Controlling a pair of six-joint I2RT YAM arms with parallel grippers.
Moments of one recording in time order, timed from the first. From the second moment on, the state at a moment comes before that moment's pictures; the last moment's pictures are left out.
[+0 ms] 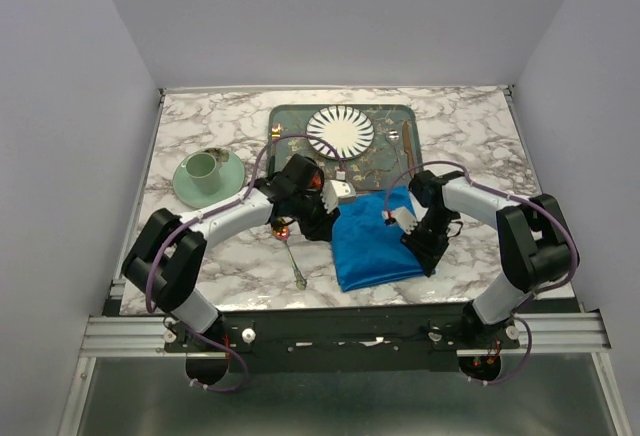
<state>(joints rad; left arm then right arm) -0.67 1.57 0.98 -0.40 0.59 0.38 0.36 1.64 0.91 -1.06 -0.30 -0.61</state>
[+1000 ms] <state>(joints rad) -0.61 1.93 1.28 -0.44 0.40 0.07 0.31 1.69 1.08 -1.19 -0.35 -0.60</state>
